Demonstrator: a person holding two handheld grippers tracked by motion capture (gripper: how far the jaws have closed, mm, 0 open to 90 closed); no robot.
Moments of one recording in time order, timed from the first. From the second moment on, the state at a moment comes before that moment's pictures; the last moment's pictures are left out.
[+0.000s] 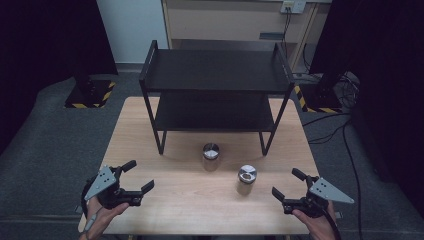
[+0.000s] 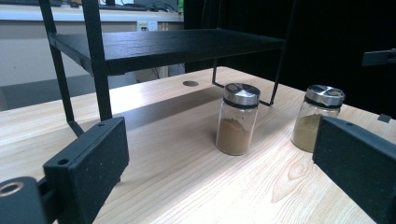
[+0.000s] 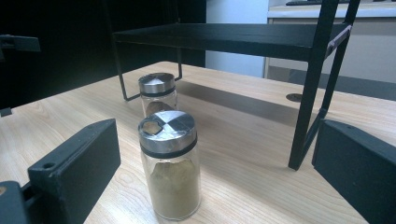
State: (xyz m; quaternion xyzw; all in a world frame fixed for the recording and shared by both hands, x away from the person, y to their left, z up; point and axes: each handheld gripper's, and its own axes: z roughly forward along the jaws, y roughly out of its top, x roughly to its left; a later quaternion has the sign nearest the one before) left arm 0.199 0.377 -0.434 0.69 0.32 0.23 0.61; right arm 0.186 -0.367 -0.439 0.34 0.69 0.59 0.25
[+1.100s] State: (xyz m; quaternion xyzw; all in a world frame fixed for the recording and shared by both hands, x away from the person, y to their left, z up) left arm 0.233 0.377 -0.361 0.75 0.26 0.21 0.57; right arm 0.190 -0.377 -0.434 0.32 0.71 0.58 0.23
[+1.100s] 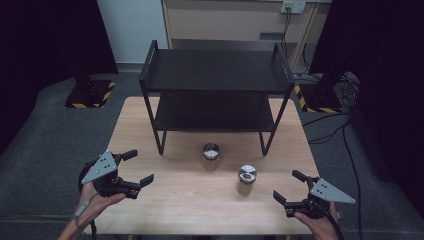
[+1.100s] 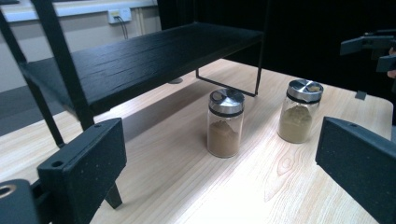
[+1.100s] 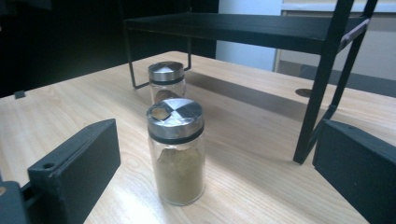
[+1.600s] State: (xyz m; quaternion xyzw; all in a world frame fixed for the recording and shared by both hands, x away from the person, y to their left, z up) left arm 0.266 0.364 -0.318 0.79 0.24 0.19 0.53; right arm 0.196 -0.376 -0.428 0.31 0.73 0.58 0.21
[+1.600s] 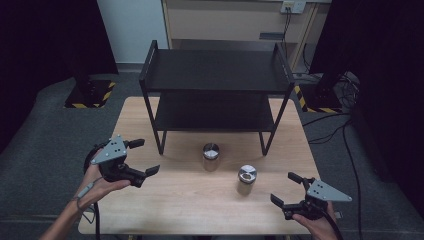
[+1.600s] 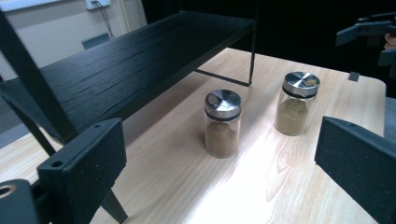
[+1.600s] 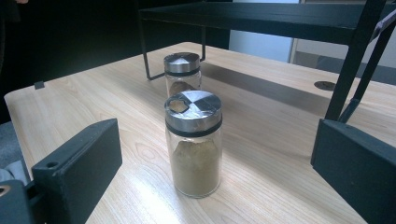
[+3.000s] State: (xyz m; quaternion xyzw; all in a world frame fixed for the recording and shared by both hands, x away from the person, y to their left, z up) left arm 0.372 0.258 -0.351 0.84 0.23 0.11 0.47; right arm 0.195 -0.377 -0.429 0.30 0.72 0.59 0.21
